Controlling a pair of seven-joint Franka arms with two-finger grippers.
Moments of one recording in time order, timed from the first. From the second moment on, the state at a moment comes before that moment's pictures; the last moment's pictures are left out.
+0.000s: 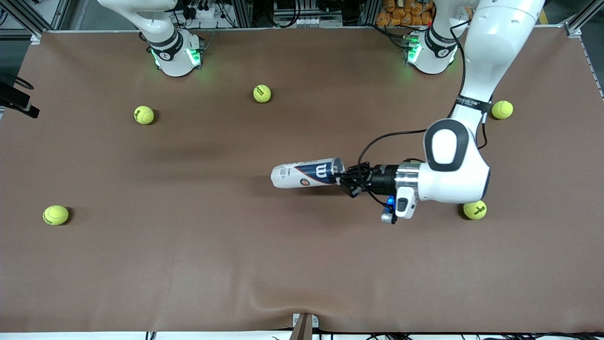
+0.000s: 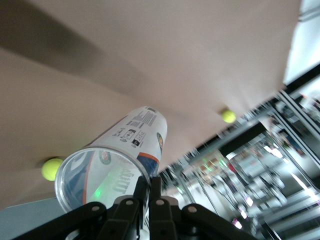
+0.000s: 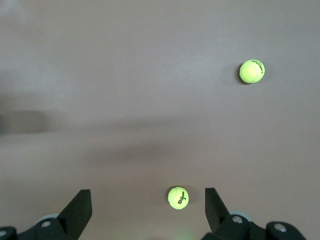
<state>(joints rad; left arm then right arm) -0.27 0.57 -0.14 -1.50 -1.02 1.95 -0.68 -0.04 -0.01 -0.13 -1.50 0.06 1.46 -0.10</state>
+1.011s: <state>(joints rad) -0.45 0.56 -0.15 -1.39 -0.45 1.95 -1.10 -0.04 -0.01 -0.13 -1.50 0.06 1.46 -0.10</state>
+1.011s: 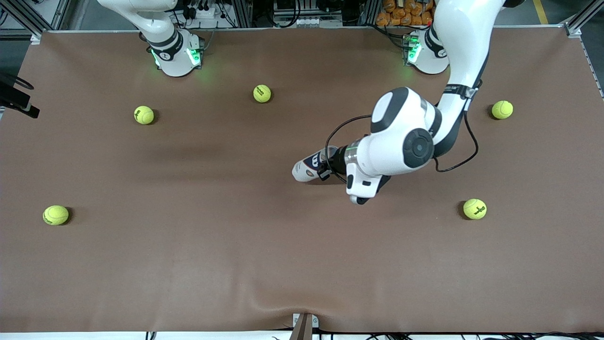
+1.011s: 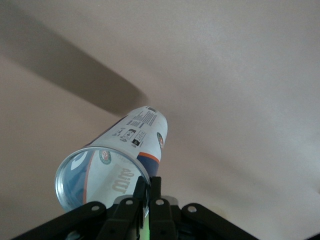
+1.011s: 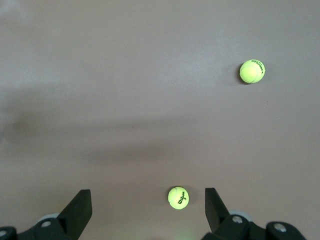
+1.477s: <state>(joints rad) -0.54 0.58 -0.14 -1.36 -0.33 1.90 -1.19 -0.04 -0.01 -0.13 -1.50 0.06 1.46 -0.10</state>
